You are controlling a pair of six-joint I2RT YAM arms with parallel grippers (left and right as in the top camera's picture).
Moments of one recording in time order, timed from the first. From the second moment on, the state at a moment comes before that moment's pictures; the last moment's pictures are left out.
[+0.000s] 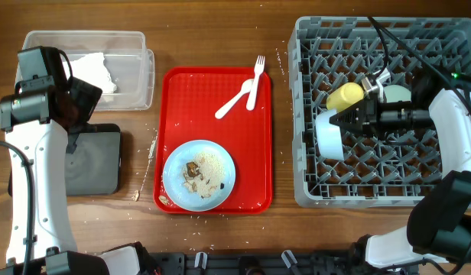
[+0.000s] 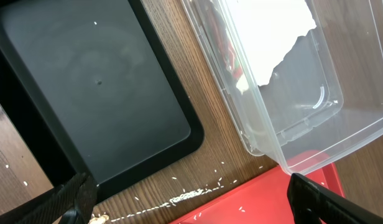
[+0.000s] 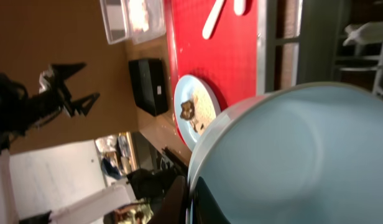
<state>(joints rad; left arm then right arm) 0.24 1.44 1.36 -1.09 -0.18 -0.90 -0.29 1.69 1.30 -1.39 -1.01 -0.24</state>
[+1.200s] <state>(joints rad) 0.24 1.44 1.36 -1.09 -0.18 -0.90 -0.05 1.54 1.26 -1.35 -0.03 0.46</state>
